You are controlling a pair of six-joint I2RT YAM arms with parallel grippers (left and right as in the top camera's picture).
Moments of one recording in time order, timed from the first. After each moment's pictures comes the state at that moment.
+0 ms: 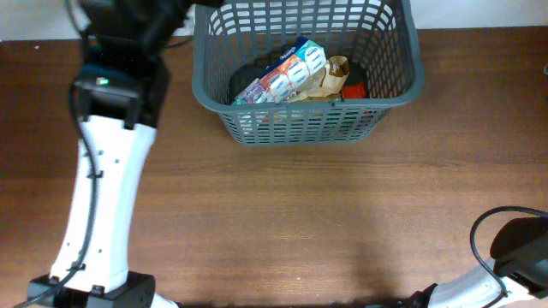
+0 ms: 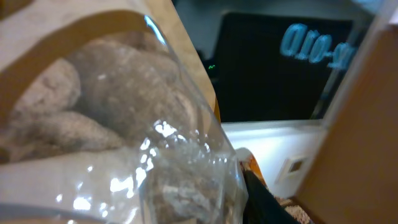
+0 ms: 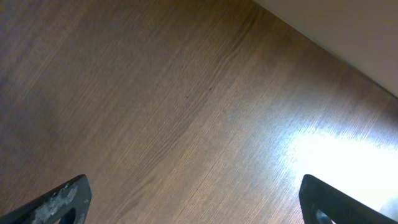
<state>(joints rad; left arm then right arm) -0.25 1.69 2.05 -0.26 0.26 -0.26 -0.61 1.87 2.13 -1.37 0.19 0.32</state>
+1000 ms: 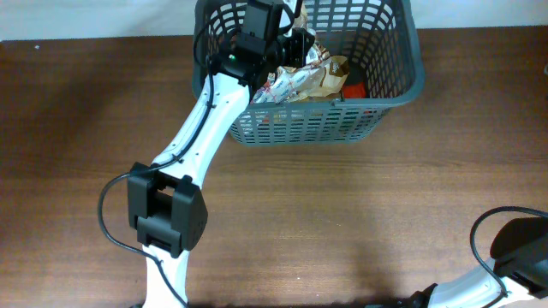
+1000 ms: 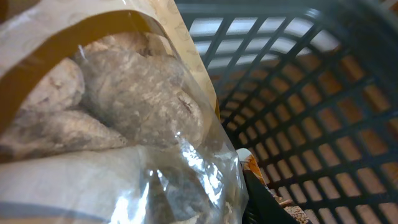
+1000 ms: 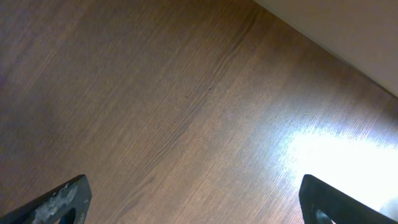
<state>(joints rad) -0.43 2.15 2.04 -0.48 0.21 -0.28 -0.61 1.87 2.13 -1.37 0.19 0.32</state>
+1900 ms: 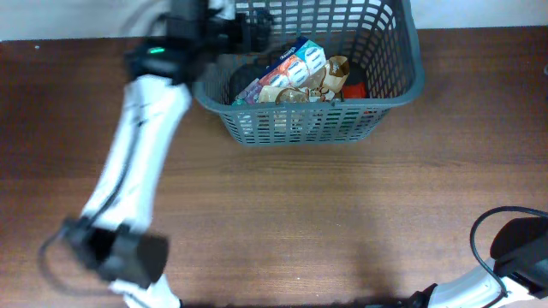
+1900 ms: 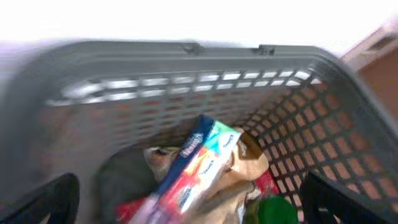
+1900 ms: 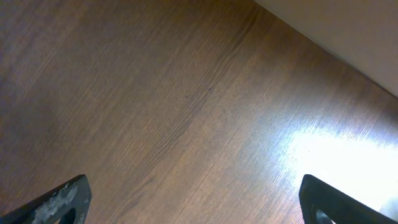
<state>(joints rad) -0.23 1.84 2.04 -0.76 0.25 -0.23 -0.61 1.87 2.13 -1.36 0.19 0.32</state>
